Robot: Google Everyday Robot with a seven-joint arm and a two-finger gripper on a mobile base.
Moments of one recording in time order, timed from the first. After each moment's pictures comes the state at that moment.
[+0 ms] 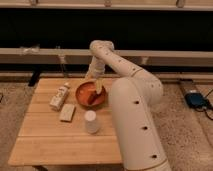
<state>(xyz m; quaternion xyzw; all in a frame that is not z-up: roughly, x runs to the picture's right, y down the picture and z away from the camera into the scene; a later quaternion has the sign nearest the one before) -0.077 -0.018 0.903 -0.35 -0.25 -0.25 0.87</state>
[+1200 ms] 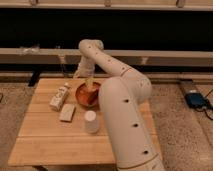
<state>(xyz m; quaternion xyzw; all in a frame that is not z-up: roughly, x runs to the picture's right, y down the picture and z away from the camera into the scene) -0.167 -0.034 0.905 -0.28 -0.31 -0.36 0.83</state>
